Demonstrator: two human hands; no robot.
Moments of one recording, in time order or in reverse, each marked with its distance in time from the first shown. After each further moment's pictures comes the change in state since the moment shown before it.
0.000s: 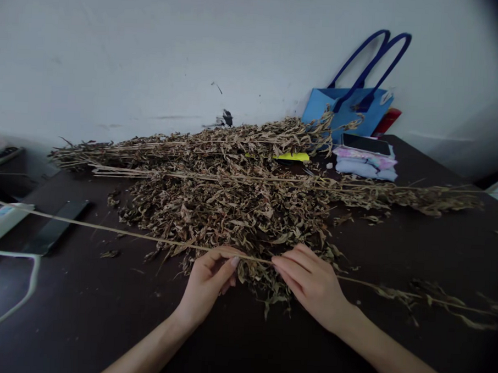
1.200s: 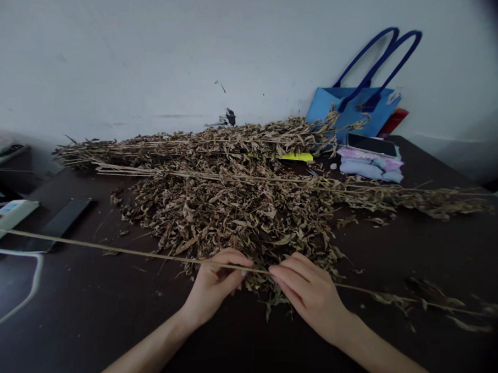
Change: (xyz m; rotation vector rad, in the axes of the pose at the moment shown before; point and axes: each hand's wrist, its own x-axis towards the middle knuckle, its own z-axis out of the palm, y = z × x) left_hand 0.002 -0.006 -0.005 0.054 -0.170 0.164; right_hand -0.003 -0.007 0.005 0.069 0.002 -0.027
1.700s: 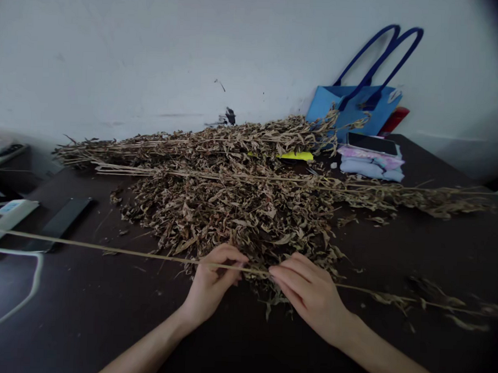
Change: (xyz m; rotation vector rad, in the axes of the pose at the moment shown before) left_hand 0.002 -0.002 -0.001 0.164 0.052 0.104; right_hand -0.002 0.000 0.001 0.024 -0.017 0.022
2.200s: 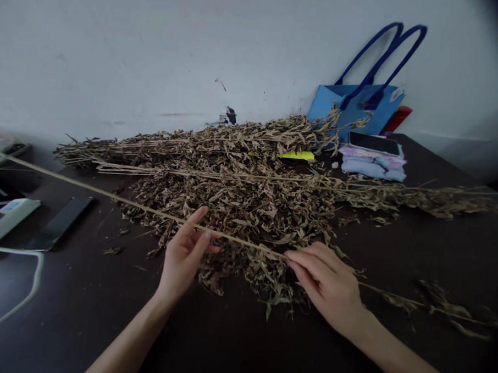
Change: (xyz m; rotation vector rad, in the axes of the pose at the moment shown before) left_hand 0.018 0.018 -0.034 -0.045 0.334 -0.062; right_hand 0.006 0.007 -0.019 -0.006 0.182 0.062
